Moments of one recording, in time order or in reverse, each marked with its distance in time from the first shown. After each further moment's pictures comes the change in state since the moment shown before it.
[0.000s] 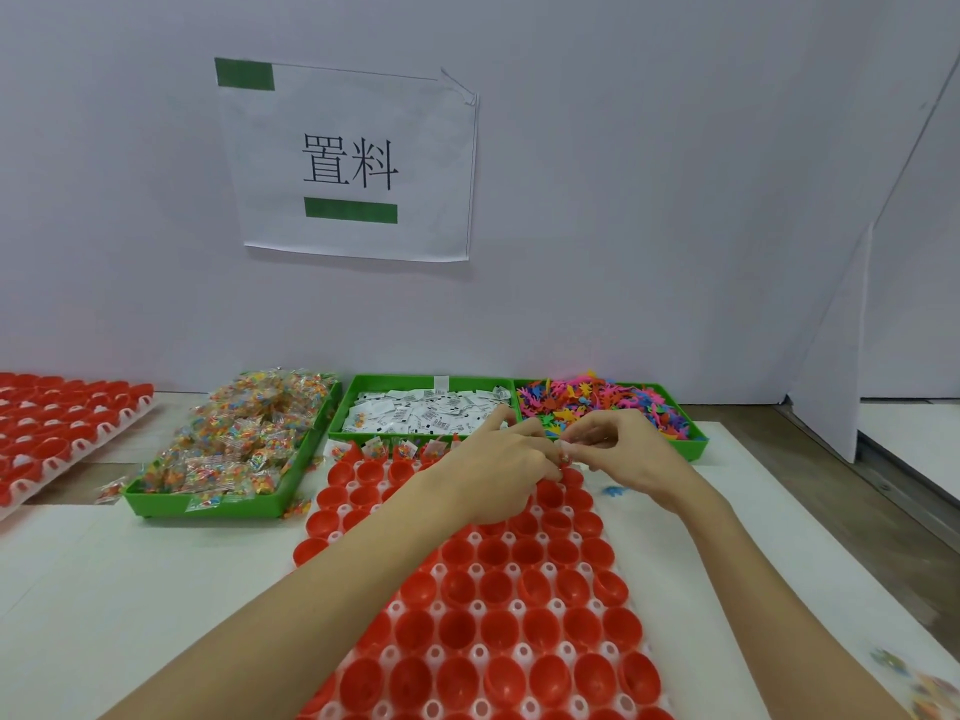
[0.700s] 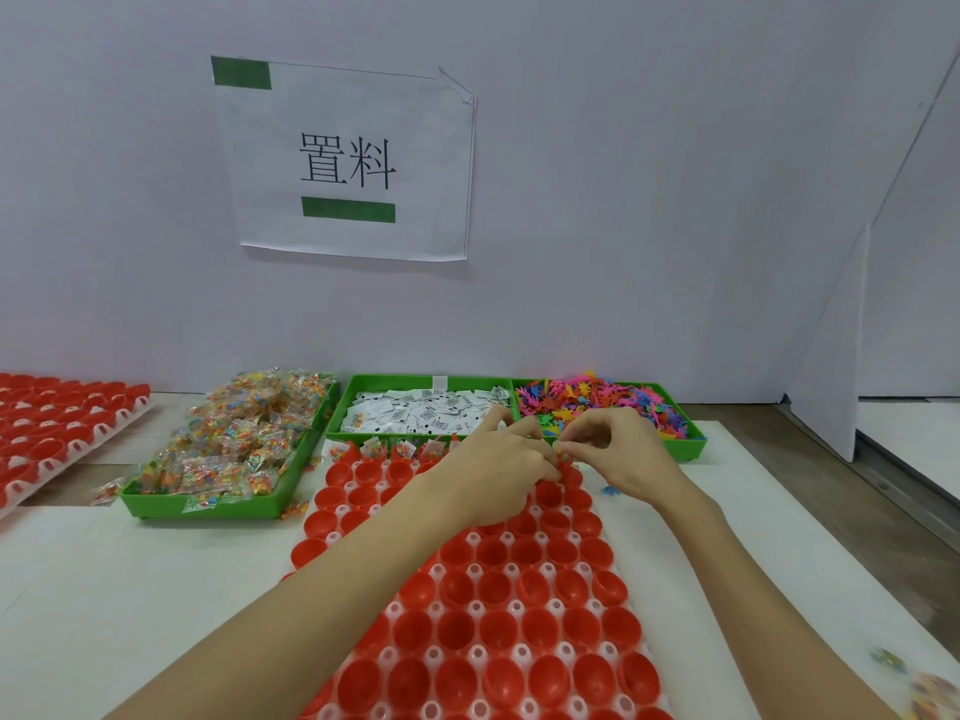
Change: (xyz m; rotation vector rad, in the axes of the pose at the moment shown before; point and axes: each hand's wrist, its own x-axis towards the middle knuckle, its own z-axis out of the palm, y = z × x) left_hand 0.000 -0.001 0.004 -0.015 0.004 -0.024; right_hand 0.002 0.000 0.008 -0.124 0.082 -0.076
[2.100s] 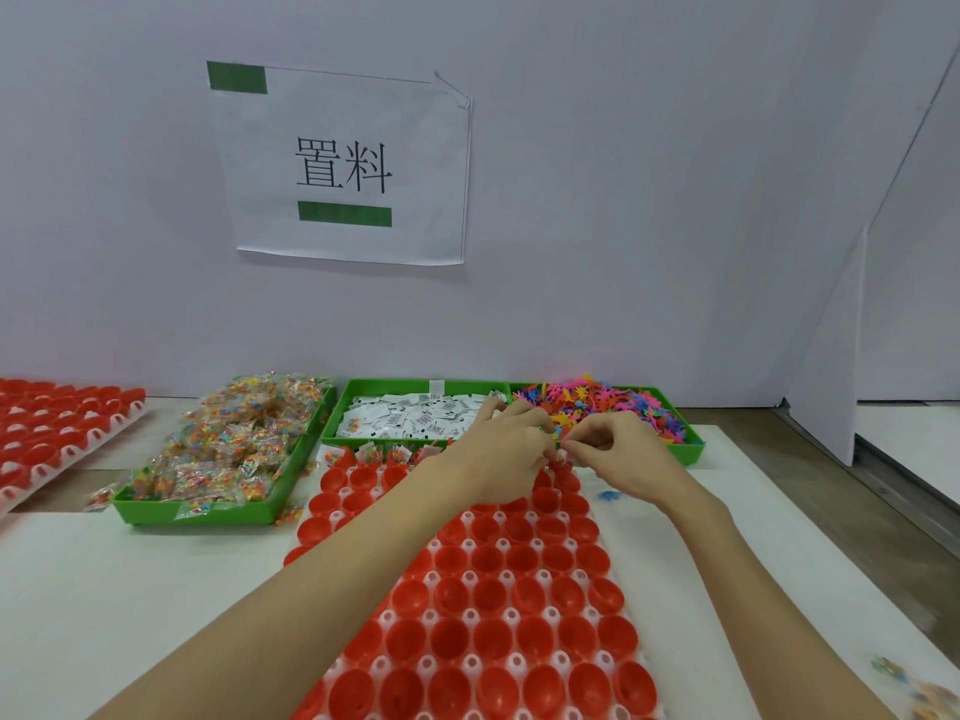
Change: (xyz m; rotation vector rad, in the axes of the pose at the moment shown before) left_hand 0.025 -0.008 0.002 -0.157 -0.007 -0.160; right_hand 0.003 0.002 -0.007 -0.013 -0.047 0.055
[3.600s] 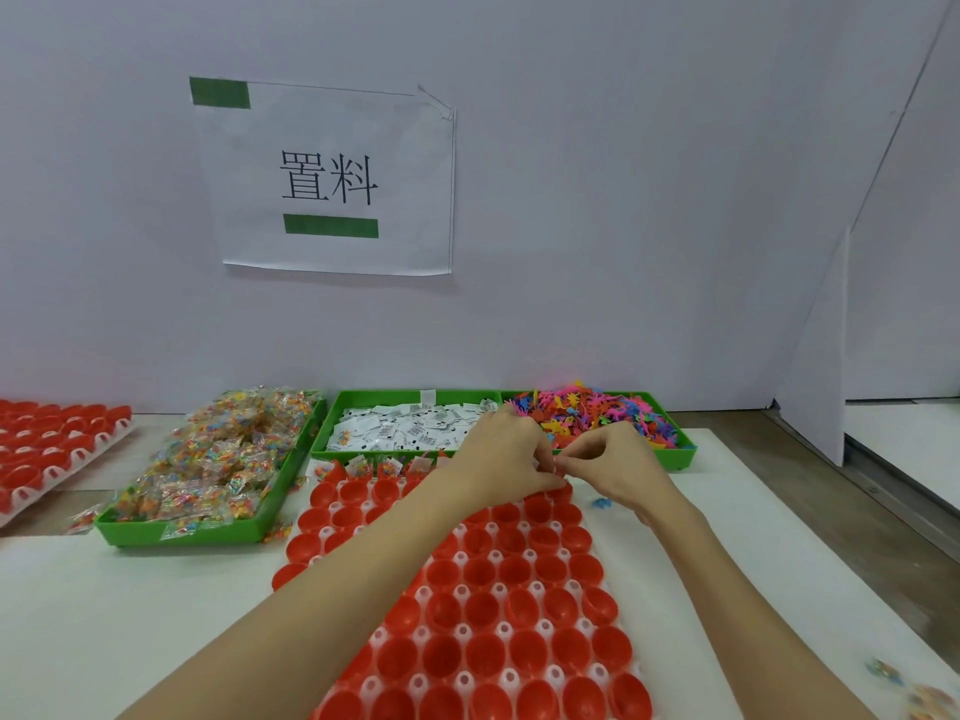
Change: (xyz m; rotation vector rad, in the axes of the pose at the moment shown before) left_hand 0.013 0.008 -0.001 -0.212 0.121 -0.088; right_hand 0.001 0.000 0.010 0.069 0.075 0.158
